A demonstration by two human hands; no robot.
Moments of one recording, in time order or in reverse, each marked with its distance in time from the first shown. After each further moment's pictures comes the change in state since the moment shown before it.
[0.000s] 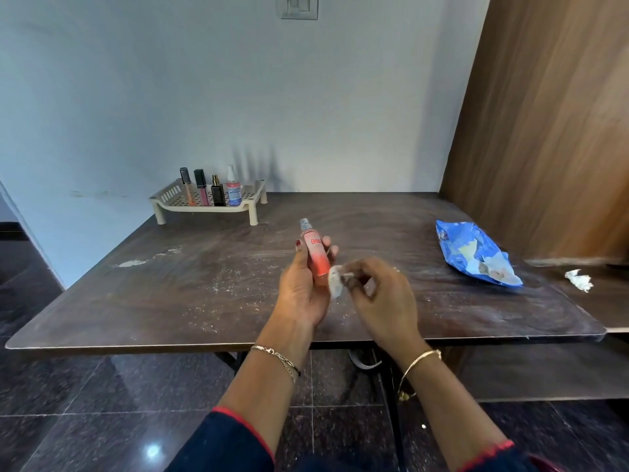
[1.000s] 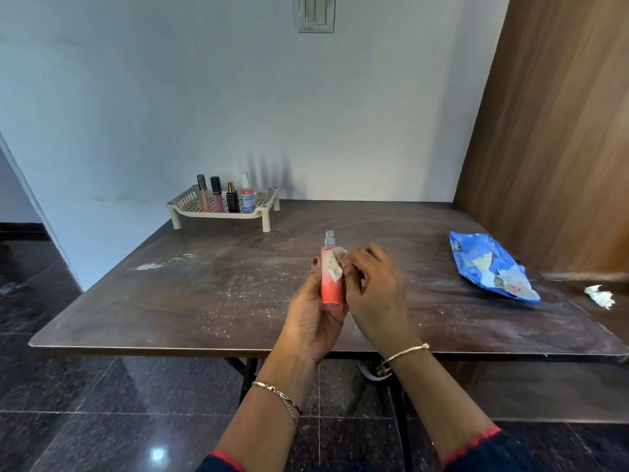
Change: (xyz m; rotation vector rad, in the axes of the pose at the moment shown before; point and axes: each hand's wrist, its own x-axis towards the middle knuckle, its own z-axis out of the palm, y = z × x) left_hand -0.034 -0.002 -0.013 -0.037 -0.192 -0.040; right_hand 0.018 -0.032 0.012 0.010 0.118 -0.138
